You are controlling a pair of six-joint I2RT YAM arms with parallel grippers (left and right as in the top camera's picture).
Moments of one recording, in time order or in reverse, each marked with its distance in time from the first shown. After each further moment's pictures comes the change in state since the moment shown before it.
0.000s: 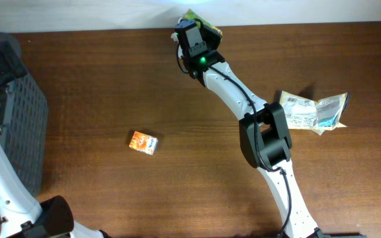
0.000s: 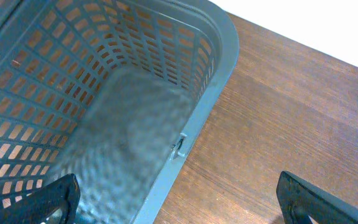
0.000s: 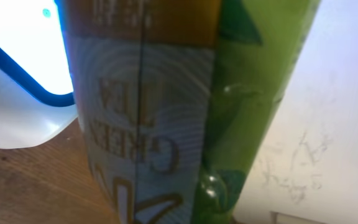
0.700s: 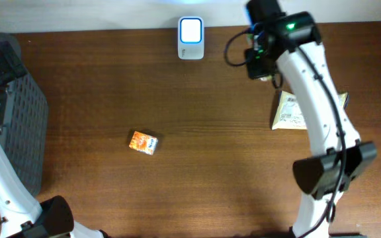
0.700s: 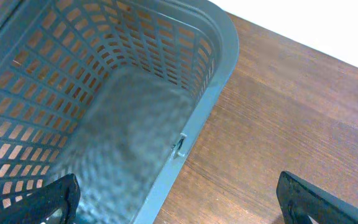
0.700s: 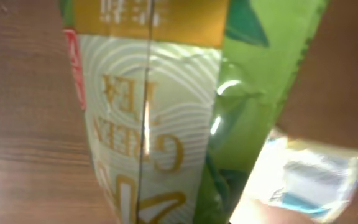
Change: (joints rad) left arm 0.000 0.000 0.000 0.000 0.000 0.000; right arm -0.255 -0.498 -0.027 -1.141 -0.610 0.973
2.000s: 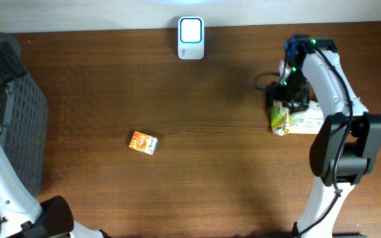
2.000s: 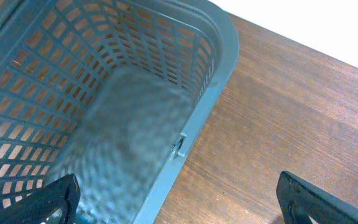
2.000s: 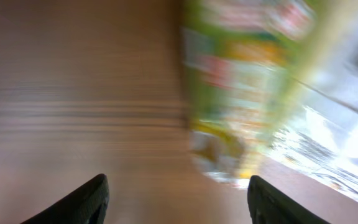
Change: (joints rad) left arm 0.000 0.000 0.000 0.000 0.000 0.000; right arm -0.212 0.063 -0.361 0.080 -0.275 -0.039
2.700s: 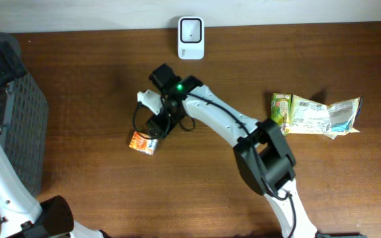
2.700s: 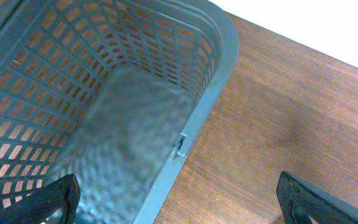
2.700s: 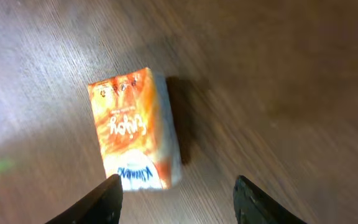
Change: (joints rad) left arm 0.000 0.000 0.000 0.000 0.000 0.000; right arm 0.673 0.195 0.055 0.505 -0.323 -0.323
